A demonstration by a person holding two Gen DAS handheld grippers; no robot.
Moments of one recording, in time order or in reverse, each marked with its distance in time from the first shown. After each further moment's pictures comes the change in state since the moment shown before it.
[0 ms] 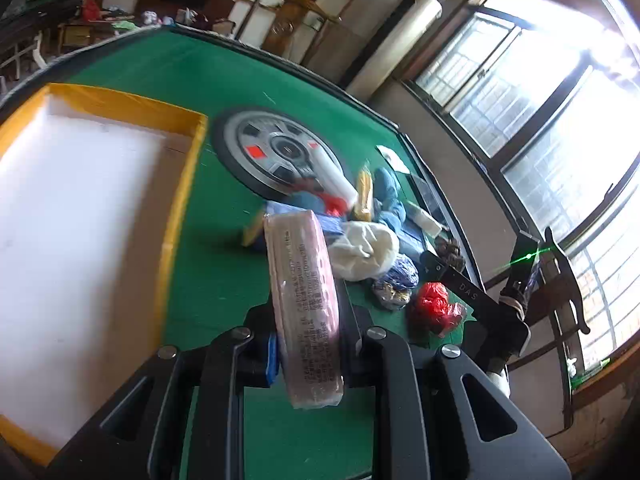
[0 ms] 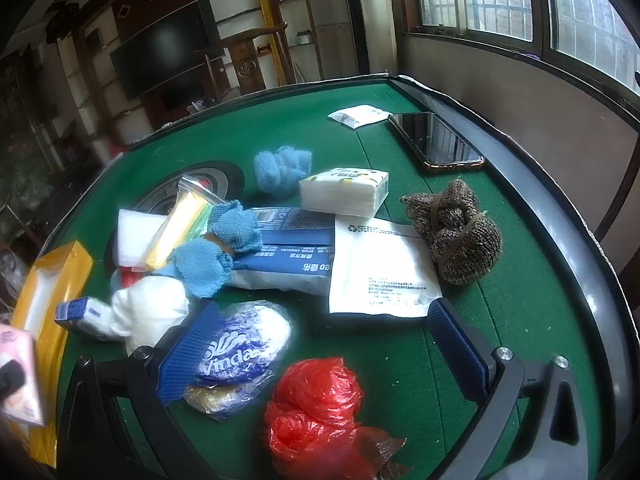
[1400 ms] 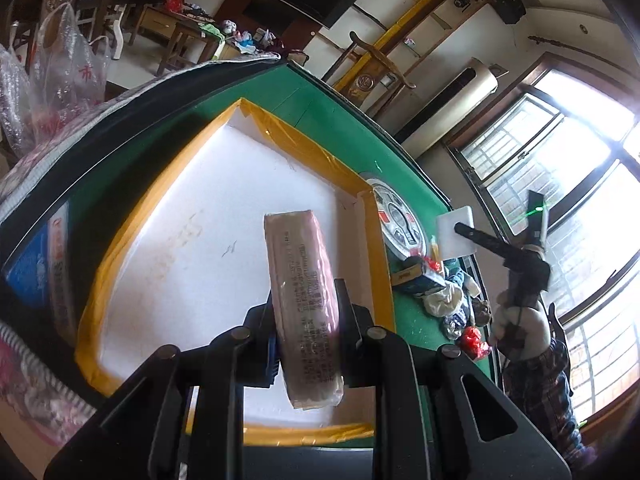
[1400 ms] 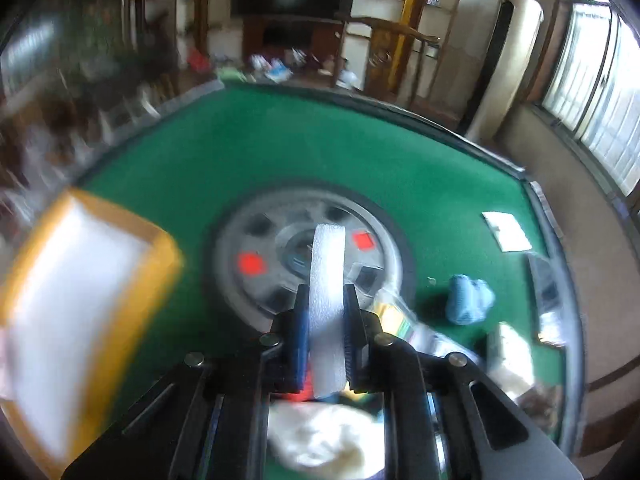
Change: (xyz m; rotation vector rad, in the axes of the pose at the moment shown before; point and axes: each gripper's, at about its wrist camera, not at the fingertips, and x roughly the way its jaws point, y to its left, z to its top) left arm -0.097 0.154 0.001 -0.215 -0.123 0.050; right arm 0.022 0.196 0.075 -0.467 0.085 0.112
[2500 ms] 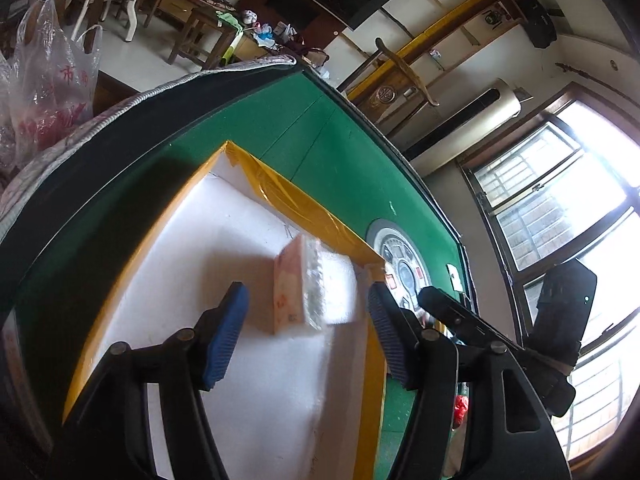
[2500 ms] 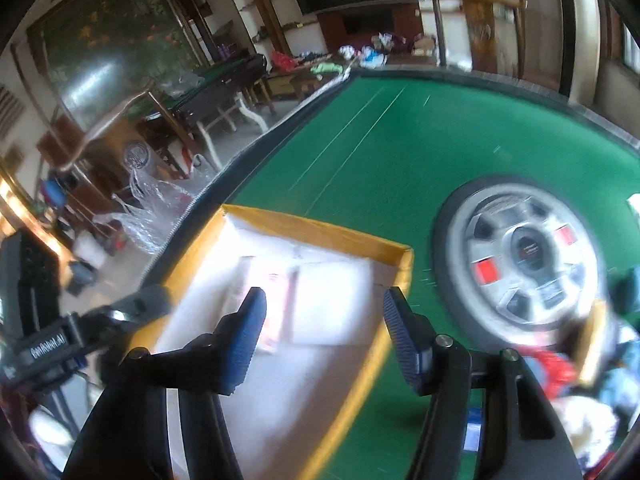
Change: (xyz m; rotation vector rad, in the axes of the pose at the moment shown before) left arm 0.051 -0.001 0.073 -0.111 0.002 0.012; right arm 0.009 0.105 0.013 0.029 0.047 0.355
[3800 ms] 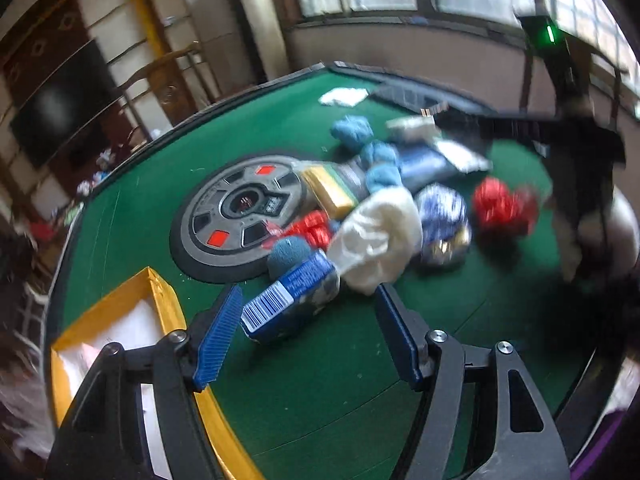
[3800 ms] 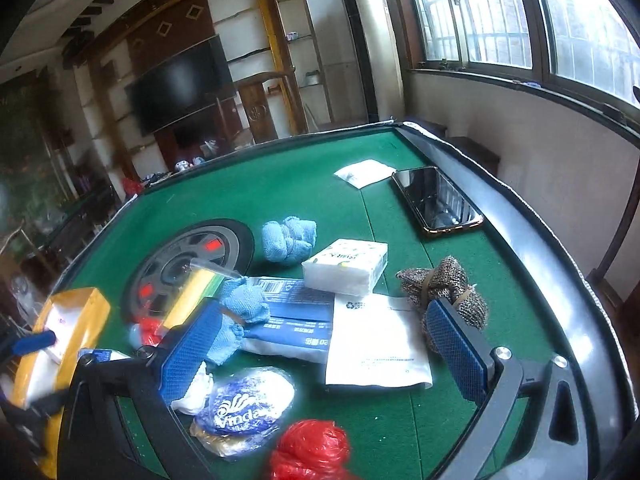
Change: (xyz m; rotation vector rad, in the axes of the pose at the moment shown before) left arm 0.103 -0.227 -0.159 1.221 0.149 0.152; right arm -0.143 -0.244 -0.141 0.383 -0.372 -0.418
